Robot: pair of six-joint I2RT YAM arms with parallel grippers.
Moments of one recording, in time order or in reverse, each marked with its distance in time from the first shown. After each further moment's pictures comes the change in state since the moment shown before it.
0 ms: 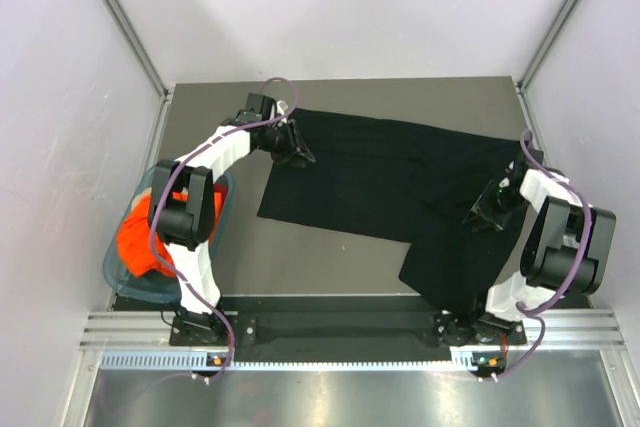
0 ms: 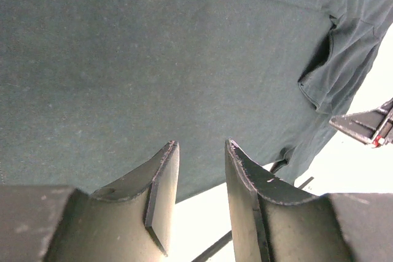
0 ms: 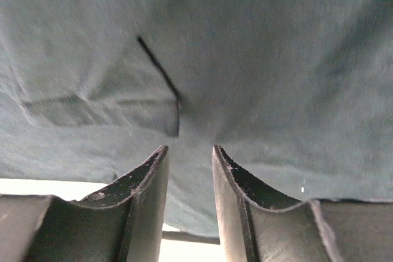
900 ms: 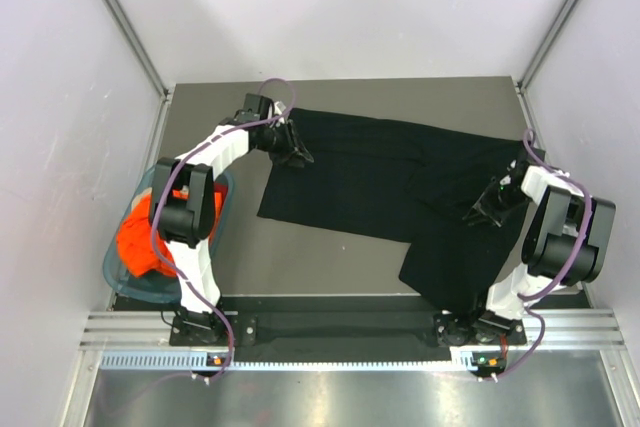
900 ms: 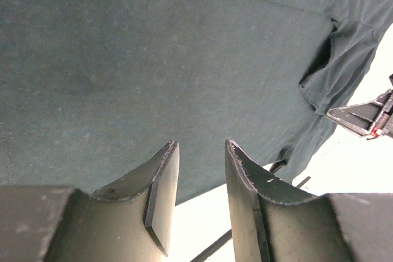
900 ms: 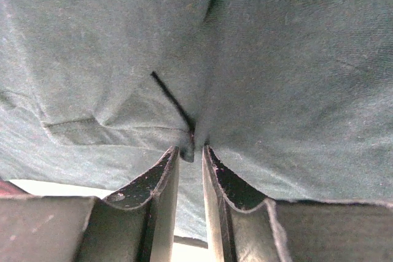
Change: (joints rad) left arm 0.019 0.018 0.008 -0.002 0.021 0.000; right arm -0.026 0.082 0.025 0.066 -0.064 0.026
